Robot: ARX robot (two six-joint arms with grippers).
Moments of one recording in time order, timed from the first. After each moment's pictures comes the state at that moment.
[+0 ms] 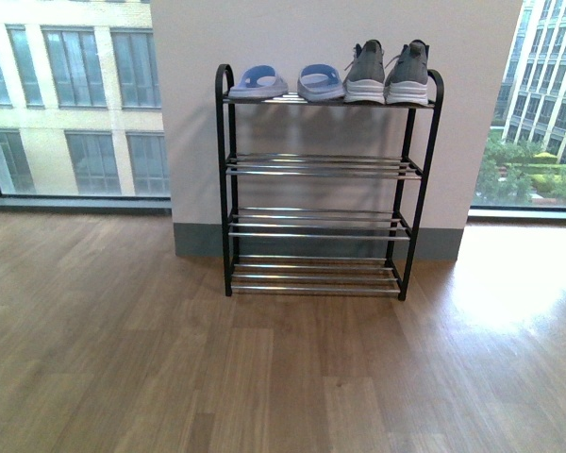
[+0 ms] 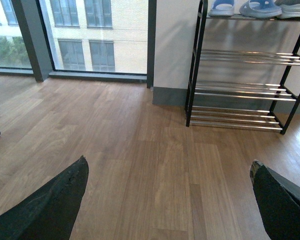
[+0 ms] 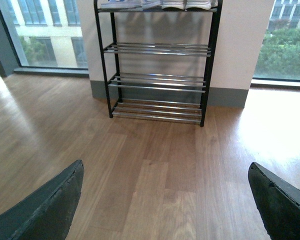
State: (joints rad) left arm 0.00 0.02 0.01 0.00 0.00 0.00; right arm 0.00 0.00 0.02 0.00 0.00 0.00
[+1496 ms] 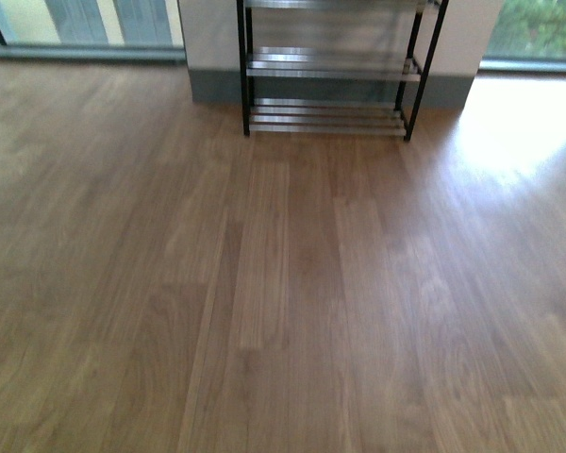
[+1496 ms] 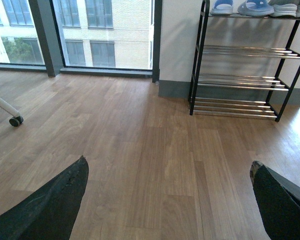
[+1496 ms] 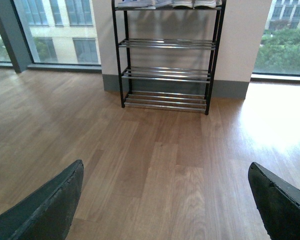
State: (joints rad) left arm 0.00 0.02 0.01 0.00 0.00 0.00; right arm 0.00 0.00 0.02 0.00 0.00 0.00
